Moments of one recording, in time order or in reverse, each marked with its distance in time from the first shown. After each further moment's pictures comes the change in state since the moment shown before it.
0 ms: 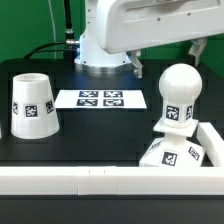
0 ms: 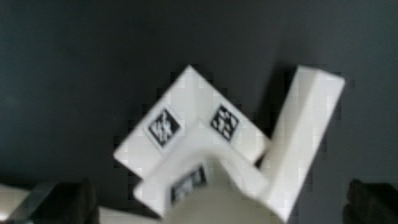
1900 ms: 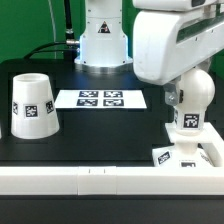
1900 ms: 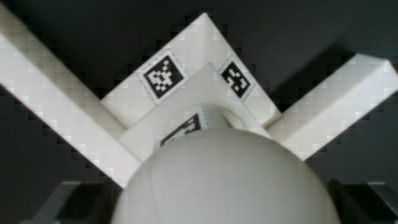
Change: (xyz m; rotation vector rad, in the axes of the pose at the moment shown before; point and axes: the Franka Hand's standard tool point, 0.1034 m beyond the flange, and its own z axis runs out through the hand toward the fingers) arm 0.074 -0.007 0.008 -0.018 0.019 -0.405
